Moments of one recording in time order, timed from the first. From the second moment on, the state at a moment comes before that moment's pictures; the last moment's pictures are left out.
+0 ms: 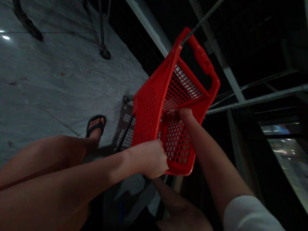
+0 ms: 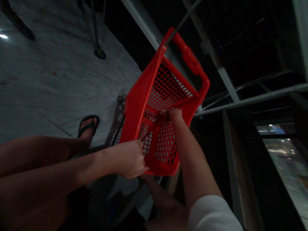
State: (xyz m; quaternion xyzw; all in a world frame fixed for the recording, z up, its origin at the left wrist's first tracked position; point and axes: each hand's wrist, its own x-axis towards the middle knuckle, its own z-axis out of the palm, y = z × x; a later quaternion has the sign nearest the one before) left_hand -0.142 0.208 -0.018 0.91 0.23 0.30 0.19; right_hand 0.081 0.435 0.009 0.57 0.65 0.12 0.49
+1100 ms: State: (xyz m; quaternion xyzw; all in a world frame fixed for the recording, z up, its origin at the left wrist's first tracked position) left_hand -0.151 0.243 -0.004 0.97 0.20 0.16 0.05; right_hand 0.077 0.253 0.024 0.43 0.78 -0.09 0.44
